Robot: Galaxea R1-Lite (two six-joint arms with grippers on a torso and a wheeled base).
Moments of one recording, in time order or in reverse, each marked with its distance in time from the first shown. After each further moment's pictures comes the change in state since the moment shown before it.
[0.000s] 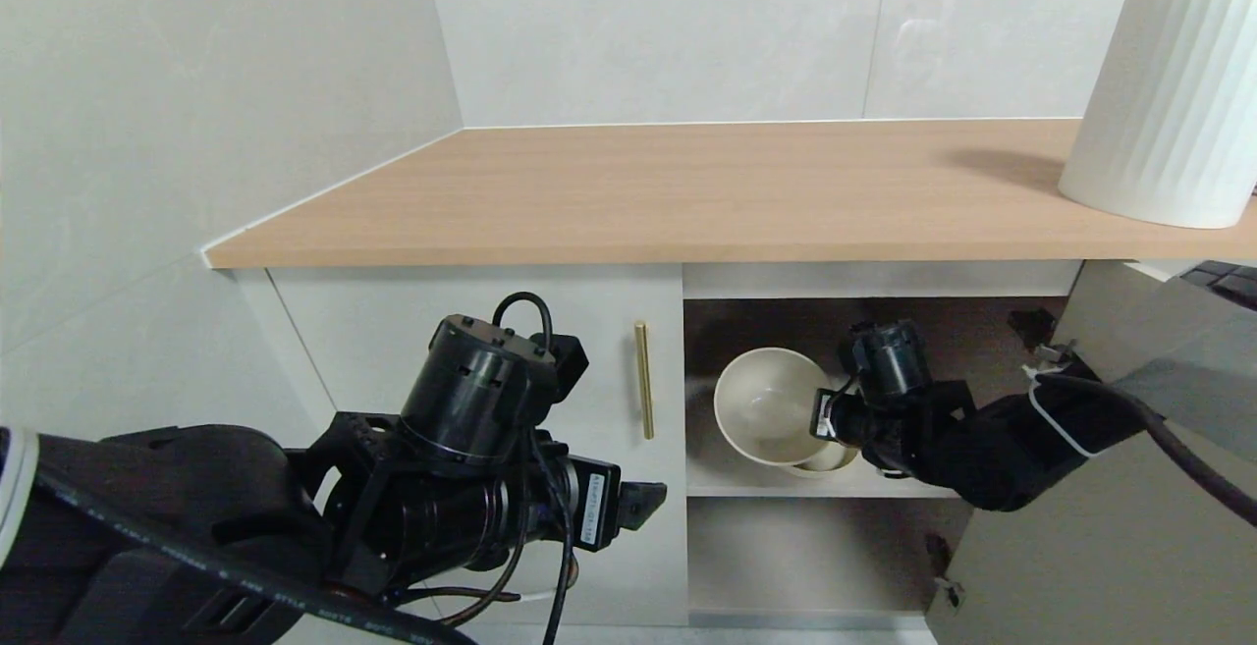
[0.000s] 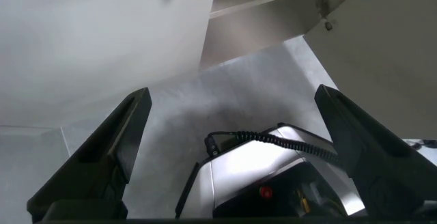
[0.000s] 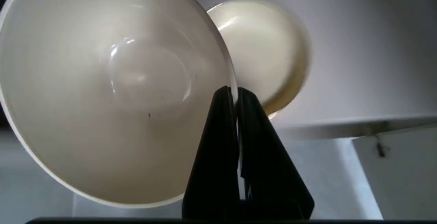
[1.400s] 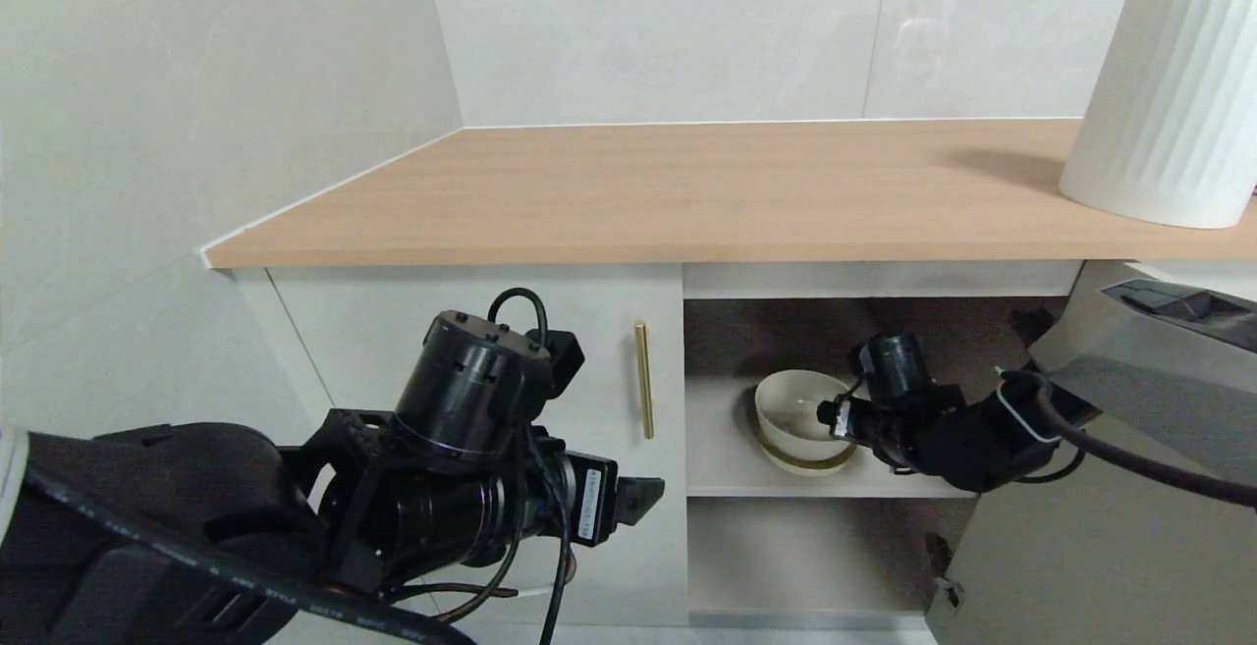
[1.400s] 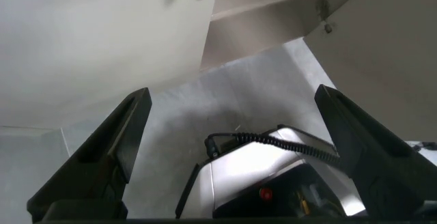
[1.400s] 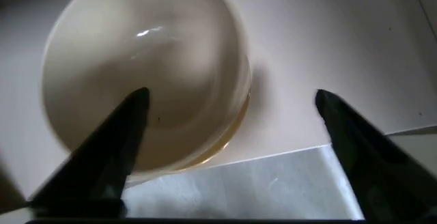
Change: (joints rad) left arm 0.010 -0.009 -0.001 -0.005 0.000 -0.001; right arm -0.098 0.134 -0.083 0.011 -0.013 -0.001
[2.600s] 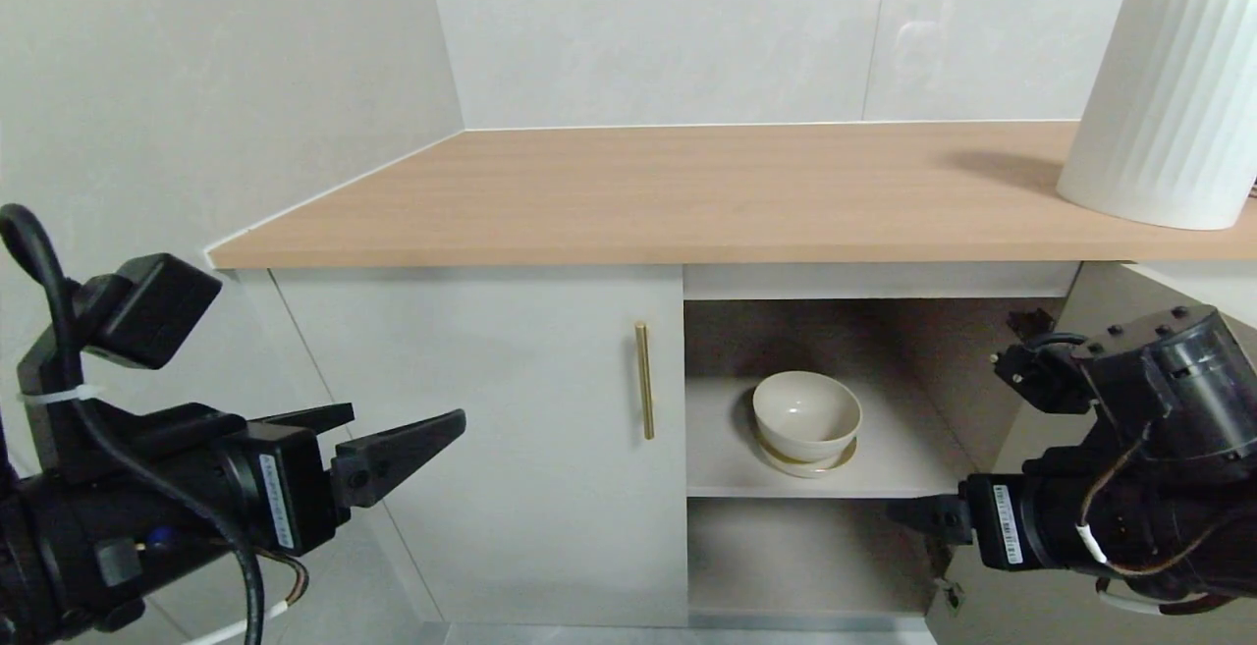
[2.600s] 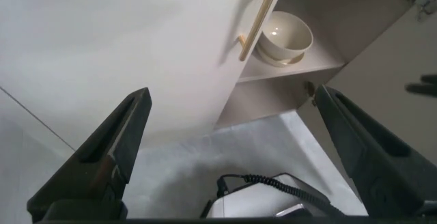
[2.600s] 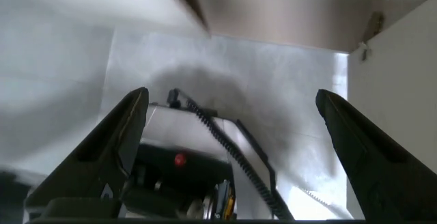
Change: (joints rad) left arm 0.181 -0.557 0.208 0.006 -0.024 0.046; right arm 0.233 -0.853 0.368 0.583 0.236 -0.051
